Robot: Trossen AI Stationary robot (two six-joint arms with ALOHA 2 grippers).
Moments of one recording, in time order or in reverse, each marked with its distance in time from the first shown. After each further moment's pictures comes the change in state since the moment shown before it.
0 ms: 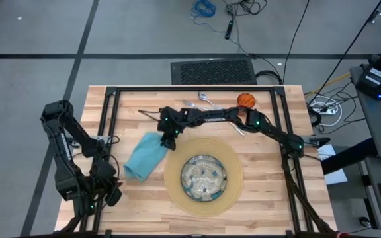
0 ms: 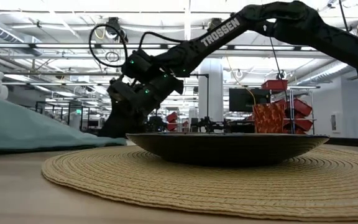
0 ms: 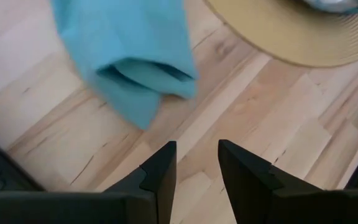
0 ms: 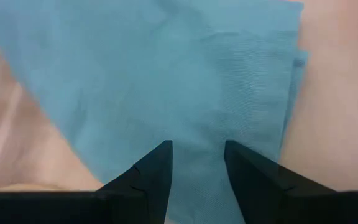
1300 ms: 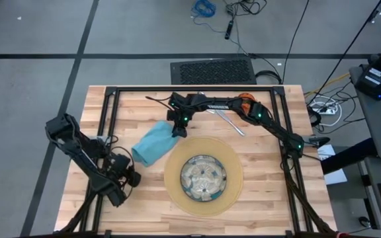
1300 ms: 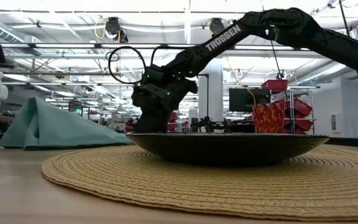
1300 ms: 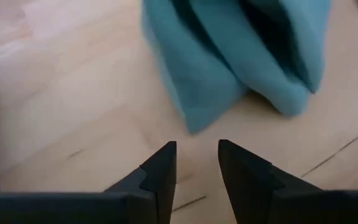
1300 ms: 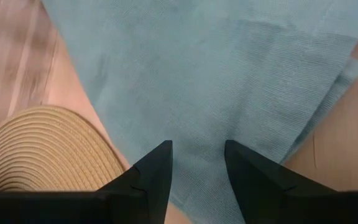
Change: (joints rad) left arm 0.272 0.251 -0.293 0.214 -0.053 -0.028; right arm -0.124 -0.014 0.004 -0.297 -0.170 -0.212
